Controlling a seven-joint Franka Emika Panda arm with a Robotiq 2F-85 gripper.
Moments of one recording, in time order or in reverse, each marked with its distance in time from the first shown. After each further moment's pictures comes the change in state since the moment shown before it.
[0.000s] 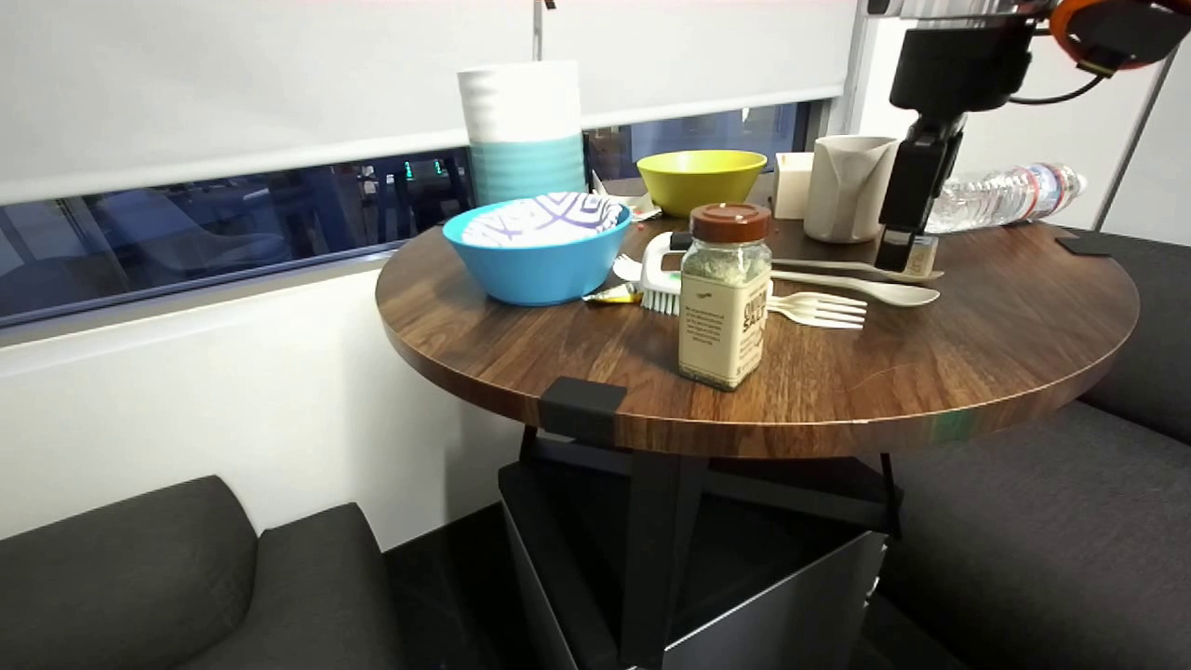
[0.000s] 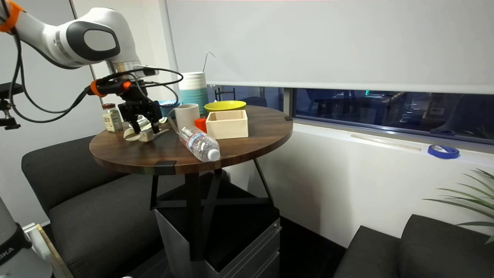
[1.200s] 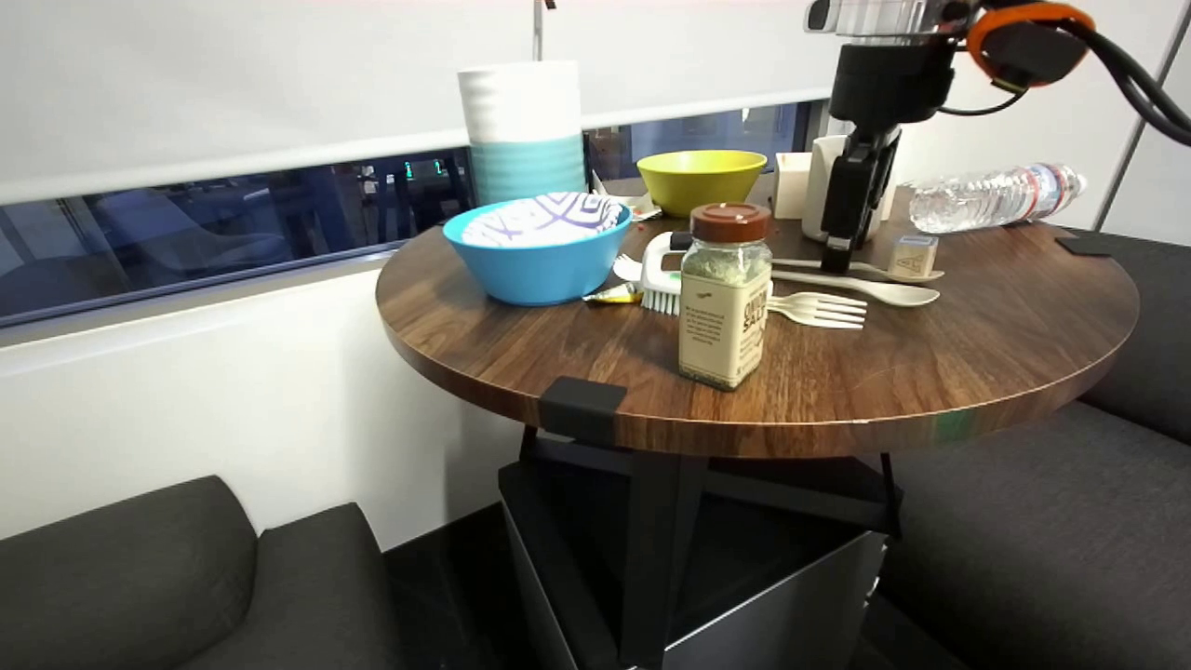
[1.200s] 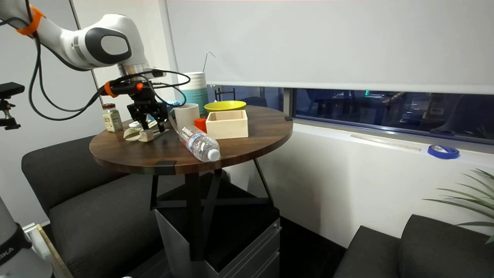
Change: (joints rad) arm 0.029 0.137 0.002 0.098 0.004 0.045 -0.012
